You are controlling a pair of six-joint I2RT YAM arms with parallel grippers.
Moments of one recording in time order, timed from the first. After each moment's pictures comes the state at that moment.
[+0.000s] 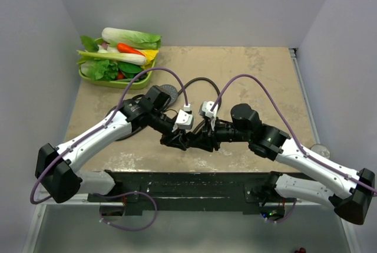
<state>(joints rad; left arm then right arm) -0.71 1.31 1.10 -0.78 0.94 0.66 0.92 0.97 0.85 -0.26 -0.45 0.07</state>
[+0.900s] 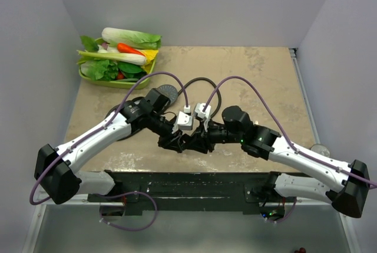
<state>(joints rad) -0.71 1.29 1.08 -0.82 0.86 0.60 0.96 1.03 0.83 -0.21 -0.42 0.12</state>
